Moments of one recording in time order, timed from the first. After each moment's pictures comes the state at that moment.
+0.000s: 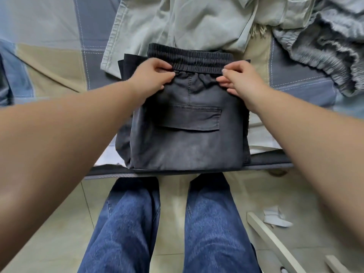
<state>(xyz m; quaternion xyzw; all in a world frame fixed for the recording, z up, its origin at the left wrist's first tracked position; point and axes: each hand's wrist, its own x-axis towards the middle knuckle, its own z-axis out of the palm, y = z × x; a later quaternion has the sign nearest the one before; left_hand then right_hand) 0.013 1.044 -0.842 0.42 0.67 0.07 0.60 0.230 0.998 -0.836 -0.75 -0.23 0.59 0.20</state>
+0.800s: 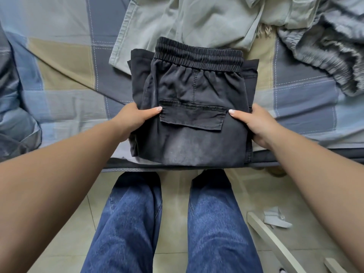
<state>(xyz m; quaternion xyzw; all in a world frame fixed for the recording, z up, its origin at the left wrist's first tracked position) -0.063 0.964 -0.839 0.30 0.71 0.01 0.64 0.250 0.903 -0.854 -0.71 -0.14 0.66 0.20</state>
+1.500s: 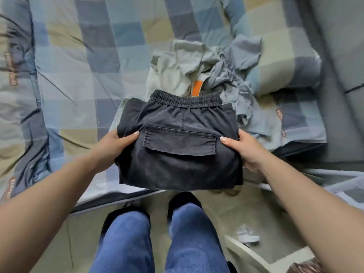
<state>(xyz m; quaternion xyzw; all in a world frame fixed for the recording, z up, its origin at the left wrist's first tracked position) -0.022 0.963 -0.582 0.38 0.57 0.14 0.72 0.315 0.863 -0.555 -0.68 -0.20 0.62 0.34</state>
